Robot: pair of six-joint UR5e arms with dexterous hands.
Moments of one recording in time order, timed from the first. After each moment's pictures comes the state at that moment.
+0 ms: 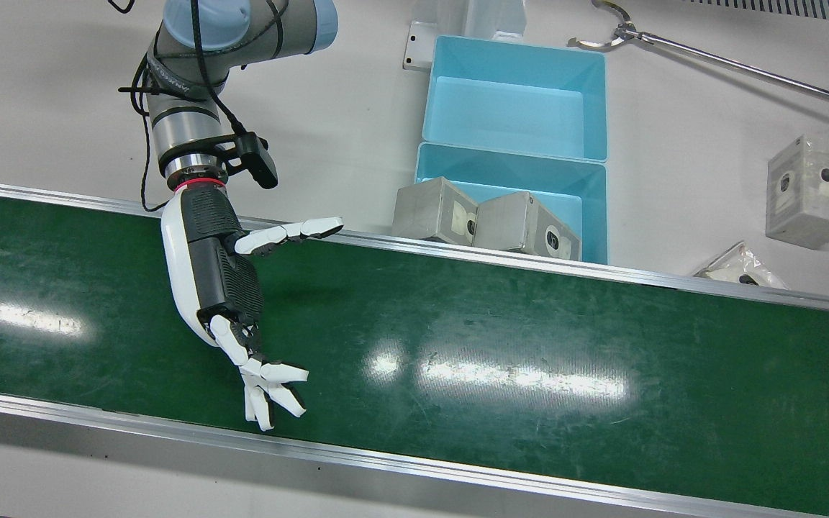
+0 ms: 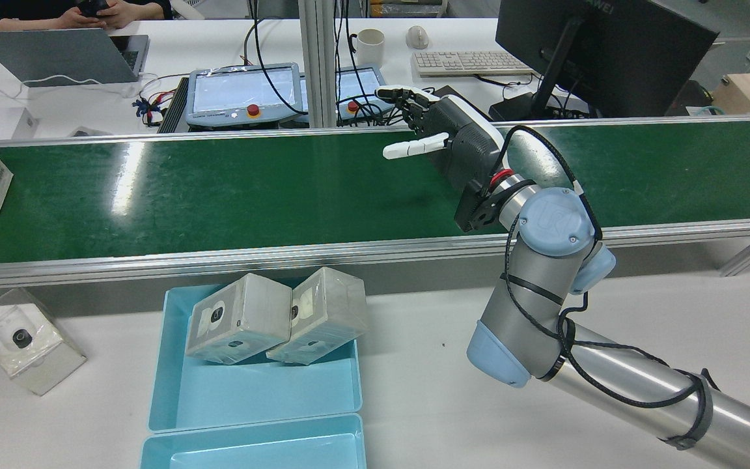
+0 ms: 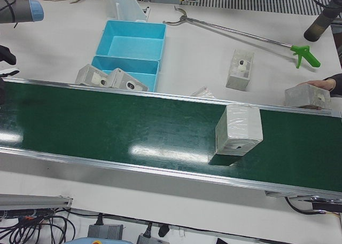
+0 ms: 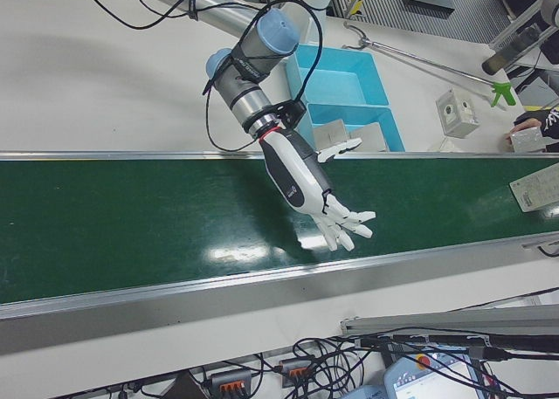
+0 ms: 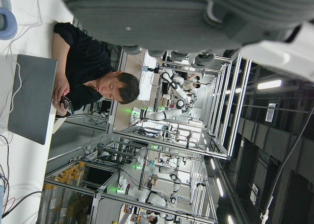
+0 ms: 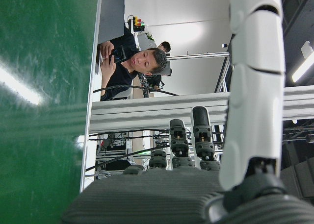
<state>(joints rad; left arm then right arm) -1.86 -1.90 -1.77 0.60 1.96 -0.16 0.77 -0.92 1.67 -3.54 -1.14 -0.11</state>
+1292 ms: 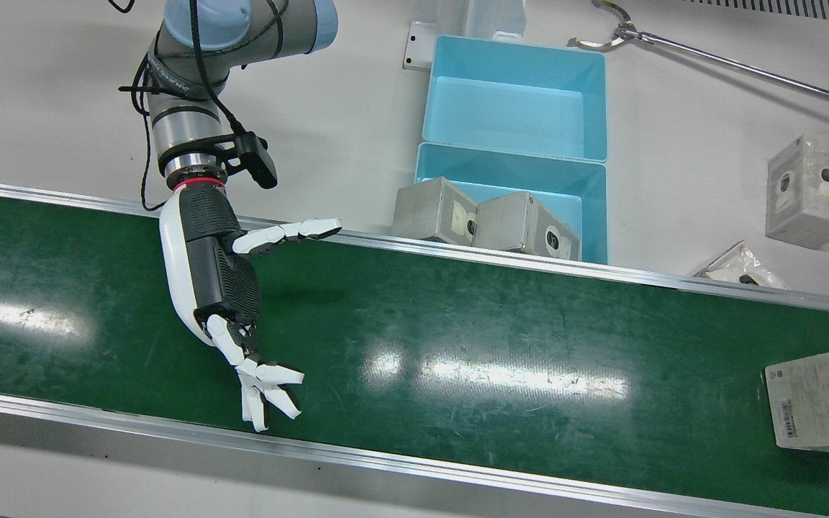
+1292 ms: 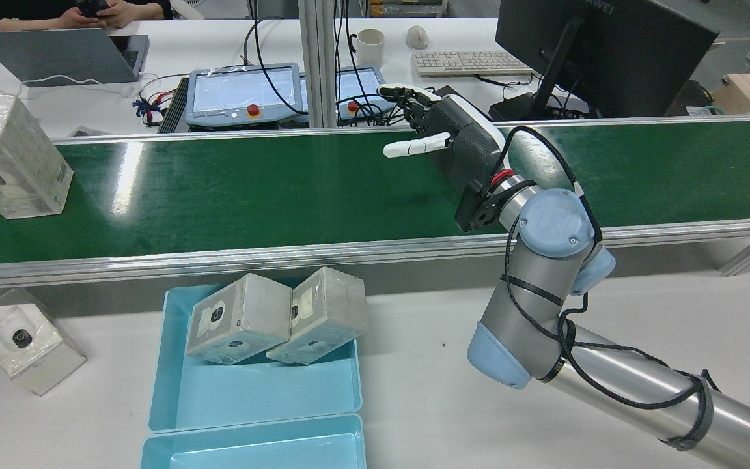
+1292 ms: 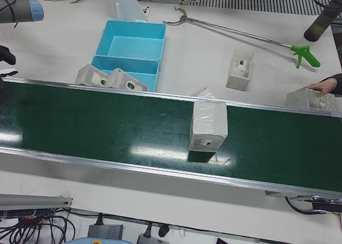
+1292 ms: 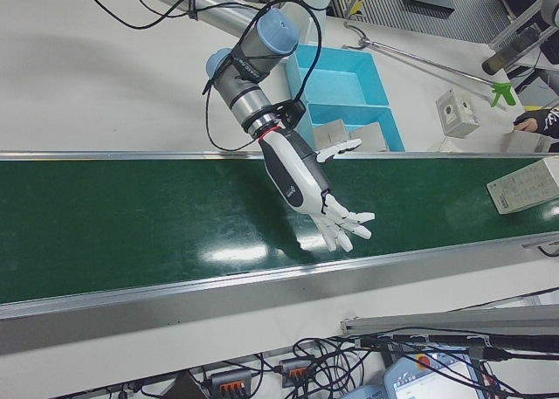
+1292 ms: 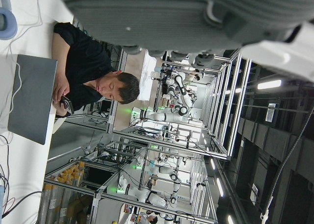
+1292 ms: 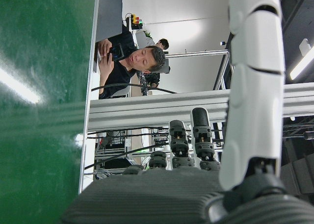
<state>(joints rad) -1.86 -1.90 -1.77 0.60 1.96 -0.16 0.77 -0.93 1.67 -3.54 -1.12 -0.10</state>
